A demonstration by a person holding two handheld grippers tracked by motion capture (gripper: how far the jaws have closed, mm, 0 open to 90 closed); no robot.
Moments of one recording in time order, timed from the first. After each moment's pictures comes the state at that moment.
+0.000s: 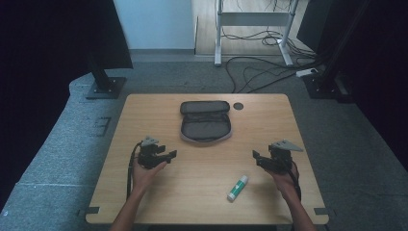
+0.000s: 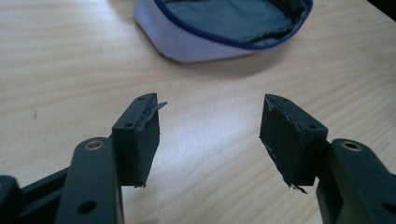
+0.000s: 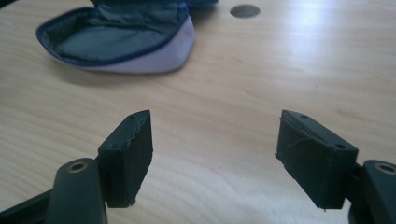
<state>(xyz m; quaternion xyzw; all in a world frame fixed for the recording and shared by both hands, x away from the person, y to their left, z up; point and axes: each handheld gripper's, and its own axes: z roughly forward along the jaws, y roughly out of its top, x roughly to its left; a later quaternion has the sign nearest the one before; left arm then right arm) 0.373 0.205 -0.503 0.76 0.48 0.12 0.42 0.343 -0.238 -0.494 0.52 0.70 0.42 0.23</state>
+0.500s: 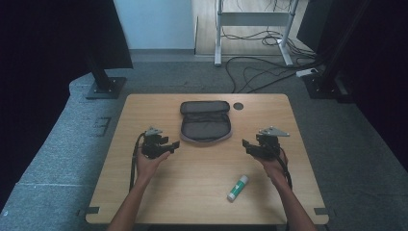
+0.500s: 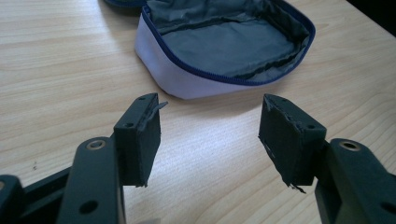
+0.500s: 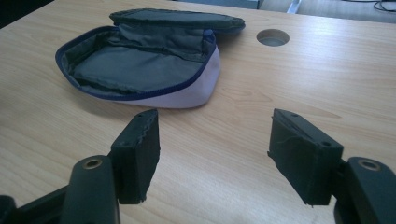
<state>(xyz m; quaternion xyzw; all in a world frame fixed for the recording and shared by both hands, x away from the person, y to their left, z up) 0.401 0.197 -0.490 0.76 0.48 0.12 0.43 0.380 -0.207 -0.478 0.50 0.72 0.43 0.23</state>
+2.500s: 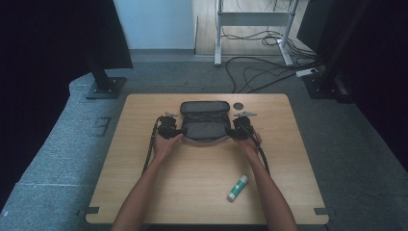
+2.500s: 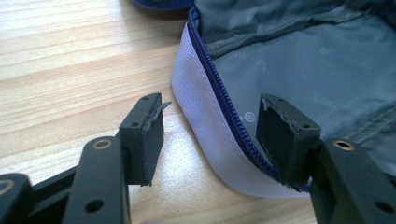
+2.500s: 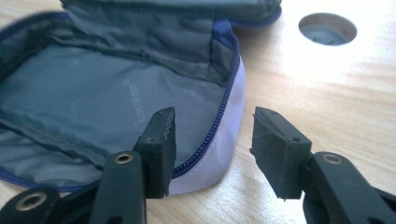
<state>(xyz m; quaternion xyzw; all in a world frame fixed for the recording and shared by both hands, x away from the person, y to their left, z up) 0.499 0.157 -0.529 0.77 0.52 0.15 0.34 0.490 -0.146 -0.526 0.52 0.74 0.38 0.19</state>
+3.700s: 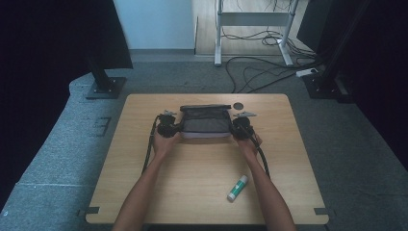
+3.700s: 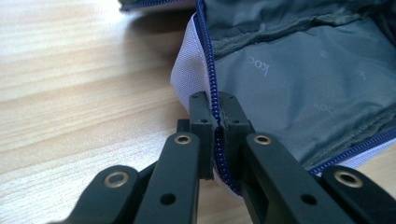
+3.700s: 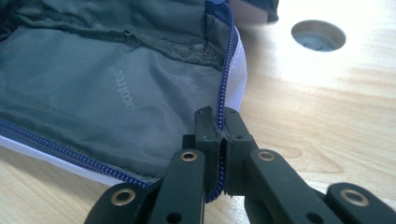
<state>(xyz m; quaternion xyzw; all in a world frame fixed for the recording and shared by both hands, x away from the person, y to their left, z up) 0.493 0.161 -0.511 0.76 0.51 0.14 0.38 0.484 -0.143 -0.519 0.52 0.73 0.38 0.21</state>
